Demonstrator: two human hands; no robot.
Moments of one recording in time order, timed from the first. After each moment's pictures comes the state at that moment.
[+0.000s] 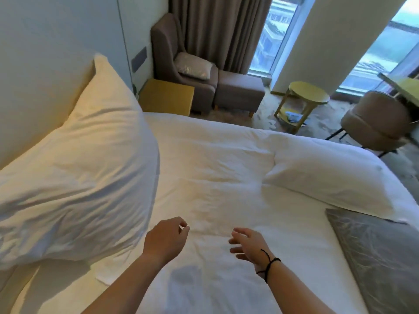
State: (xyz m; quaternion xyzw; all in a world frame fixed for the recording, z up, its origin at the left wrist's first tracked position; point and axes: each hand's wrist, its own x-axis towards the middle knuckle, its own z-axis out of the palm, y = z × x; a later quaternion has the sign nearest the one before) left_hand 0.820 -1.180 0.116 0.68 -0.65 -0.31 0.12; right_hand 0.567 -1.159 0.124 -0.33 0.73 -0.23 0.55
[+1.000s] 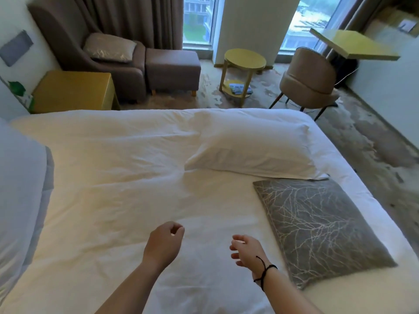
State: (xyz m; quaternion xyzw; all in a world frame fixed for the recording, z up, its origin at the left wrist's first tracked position) left_hand 0.464 -1.186 0.078 0.64 -0.61 -0.43 0.17; right_hand 0.232 -1.102 0.085 -0.20 0.78 -0.27 0.52
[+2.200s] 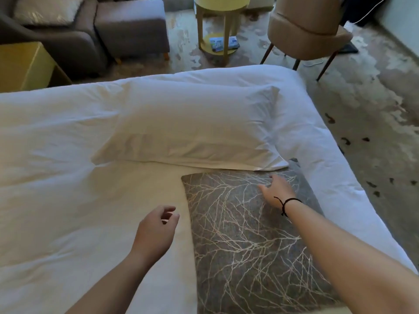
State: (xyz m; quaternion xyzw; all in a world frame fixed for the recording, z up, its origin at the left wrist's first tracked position) left_hand 0.043 -1.205 0.037 0.68 -0.58 -0.43 0.14; right_hand -0.303 -1.226 -0.045 -0.40 0.85 -0.06 0.33
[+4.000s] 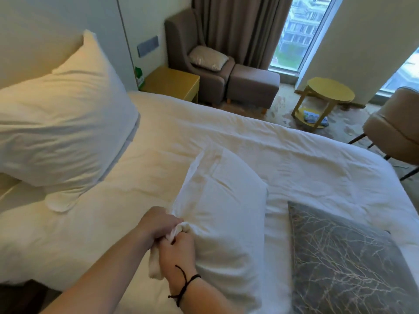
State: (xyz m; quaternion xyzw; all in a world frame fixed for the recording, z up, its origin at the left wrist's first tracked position) left_hand 0.470 -1.064 0.164 0.78 -0.36 -0.49 0.18; right_hand 0.379 -1.008 0.149 -0.42 0.61 -0.26 0.62
